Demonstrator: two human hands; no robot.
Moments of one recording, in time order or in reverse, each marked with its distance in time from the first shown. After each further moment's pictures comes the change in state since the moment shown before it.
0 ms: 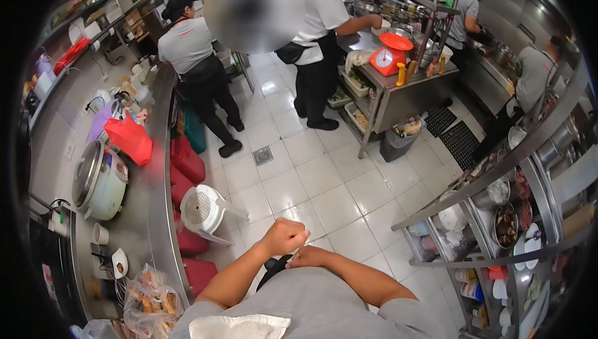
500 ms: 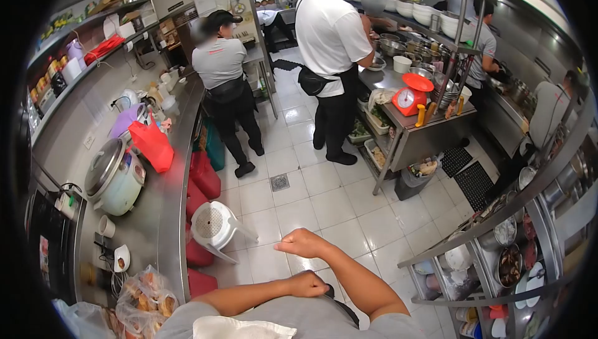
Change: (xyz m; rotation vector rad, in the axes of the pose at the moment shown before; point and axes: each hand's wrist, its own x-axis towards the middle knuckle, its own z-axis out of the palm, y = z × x) left_hand -0.037 -0.042 0.045 -0.020 -0.479 -0.136; right_hand -0.008 -0.144 -0.127 -0.057 0.186 -0.082
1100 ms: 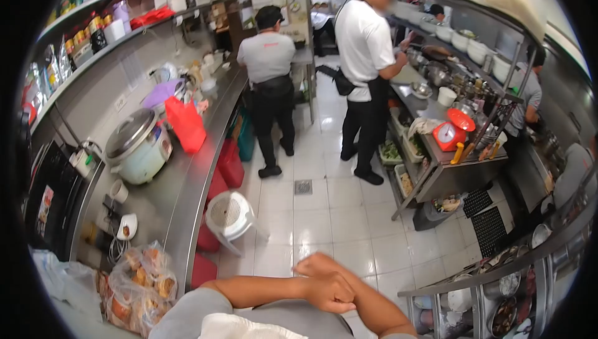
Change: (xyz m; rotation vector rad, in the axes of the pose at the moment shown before) left_hand 0.023 0.088 -0.055 0.009 0.213 0.570; right_hand 0.003 0.008 0.030 0.171 -0.023 -0.251
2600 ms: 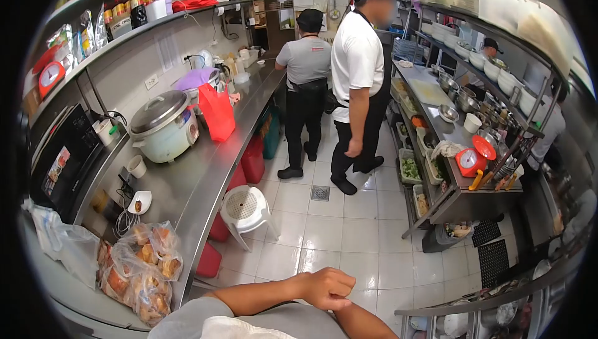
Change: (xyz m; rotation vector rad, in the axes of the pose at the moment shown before) left_hand -0.033 0.020 -0.014 0.274 0.232 -0.044; right_hand 0.013 0.076 0.083 0.208 -0.293 0.065
